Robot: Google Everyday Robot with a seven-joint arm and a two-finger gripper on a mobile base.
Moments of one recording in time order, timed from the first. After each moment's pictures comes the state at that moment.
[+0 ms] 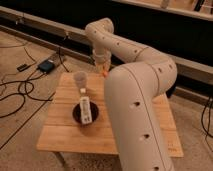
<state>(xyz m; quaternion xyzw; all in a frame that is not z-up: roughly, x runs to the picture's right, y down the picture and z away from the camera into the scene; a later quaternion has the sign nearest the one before) -0.040 -0.120 0.846 -0.25 0.13 0.44 0.85</state>
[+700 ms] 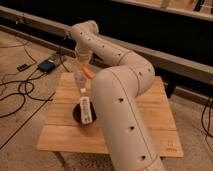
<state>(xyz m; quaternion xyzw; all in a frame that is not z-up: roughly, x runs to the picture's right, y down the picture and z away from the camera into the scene) -0.154 -0.144 0.895 -0.25 -0.02 0.41 0.88</state>
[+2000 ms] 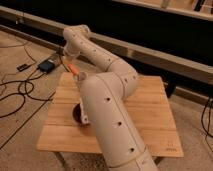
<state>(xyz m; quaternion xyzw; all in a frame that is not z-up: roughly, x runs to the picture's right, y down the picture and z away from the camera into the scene) -0.217 -0.157 0.907 -0.25 -0.13 0.38 0.88</state>
